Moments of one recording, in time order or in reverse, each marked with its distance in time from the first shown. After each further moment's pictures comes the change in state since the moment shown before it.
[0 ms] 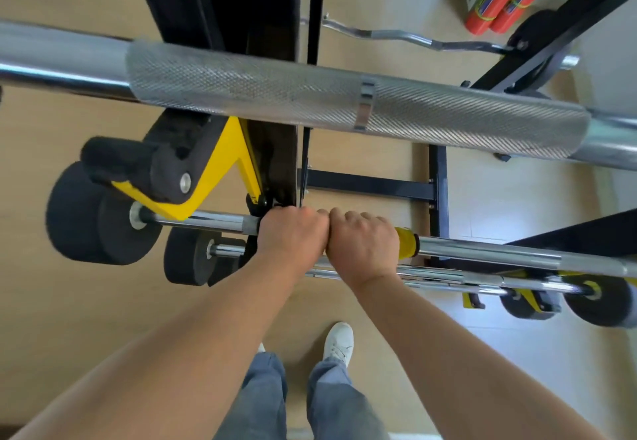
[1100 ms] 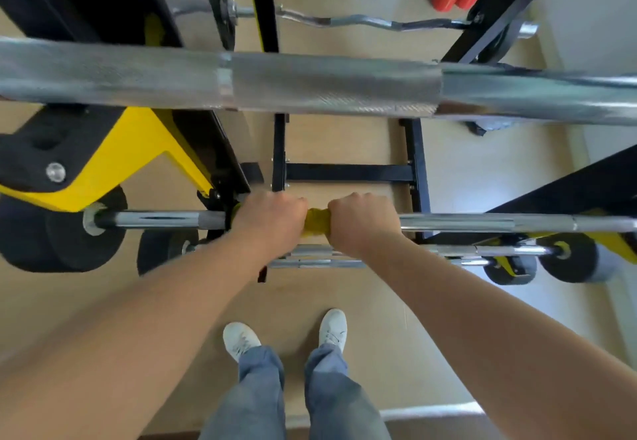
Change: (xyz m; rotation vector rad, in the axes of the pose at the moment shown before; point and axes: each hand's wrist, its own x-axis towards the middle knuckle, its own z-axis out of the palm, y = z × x) left_hand 0.014 0.021 -0.001 -0.007 -0.093 0.156; right_hand -0.010 0.065 -0.015 0.064 -0.340 0.015
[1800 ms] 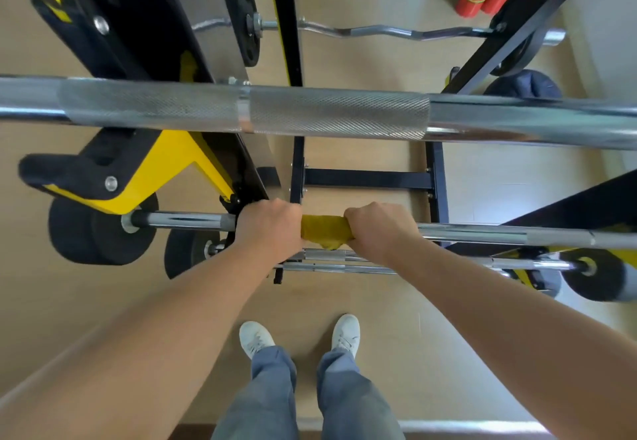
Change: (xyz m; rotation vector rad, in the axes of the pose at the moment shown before) left_hand -0.013 -0.008 0.004 -0.100 0.017 -0.236; right_hand -0.001 0.022 -0.005 -0.021 -0.045 -0.133
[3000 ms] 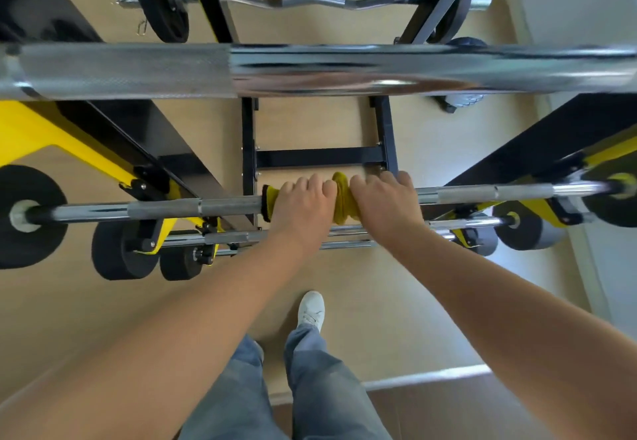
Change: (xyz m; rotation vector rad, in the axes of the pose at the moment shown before) left_hand 0.006 0.164 0.003 0.033 0.213 0.284; right_hand -0.075 0.100 0.037 -0.050 0.167 0.283
